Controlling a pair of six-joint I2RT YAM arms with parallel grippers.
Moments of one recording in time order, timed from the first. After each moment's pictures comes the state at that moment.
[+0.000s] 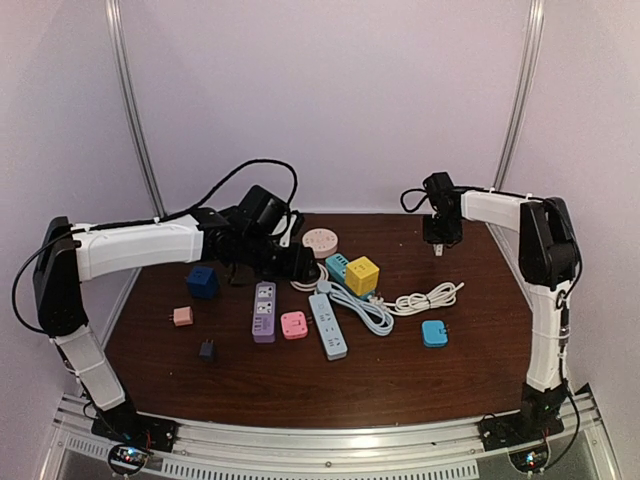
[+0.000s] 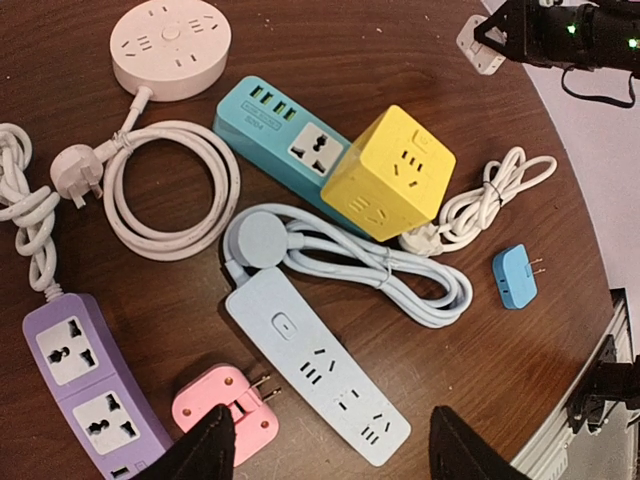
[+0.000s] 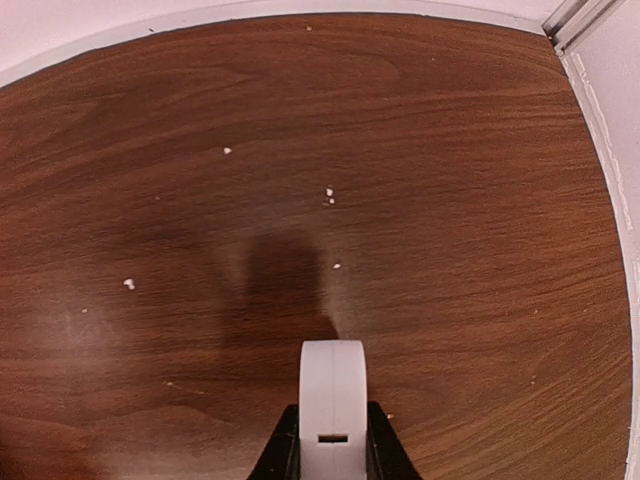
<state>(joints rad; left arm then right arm) -0.82 1.73 1.36 -0.45 0.10 -0.54 0.27 2.13 1.72 -0.58 0.29 0.32</state>
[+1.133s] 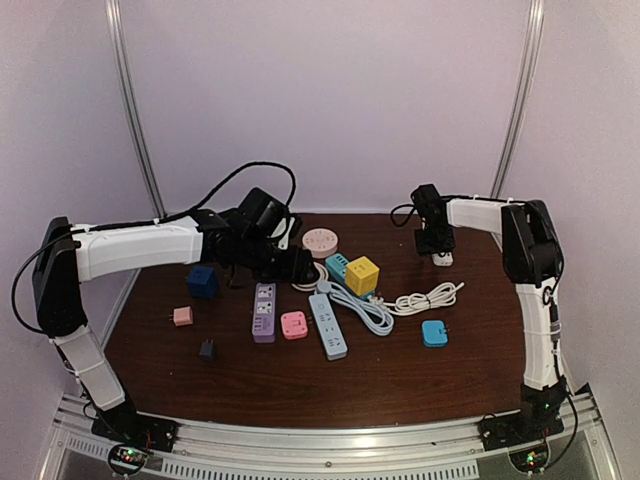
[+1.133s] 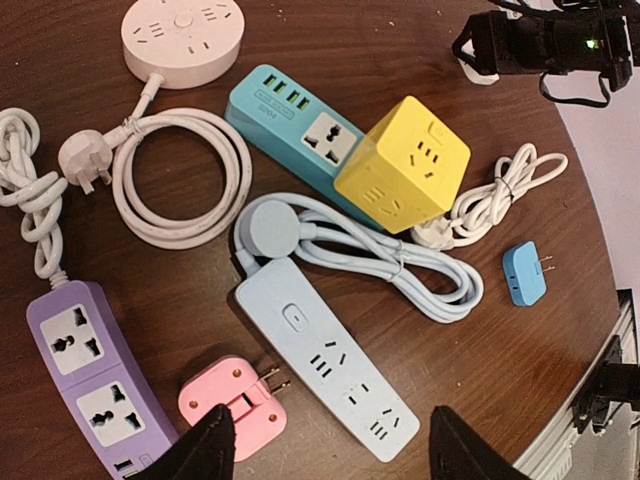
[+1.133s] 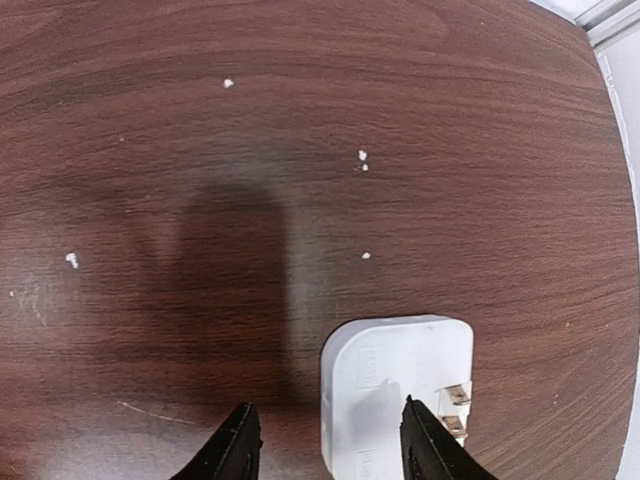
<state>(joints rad) -0.82 1.73 1.35 -0.46 0.09 -0.55 0.29 2.29 1.81 -0.64 0.39 0.23</state>
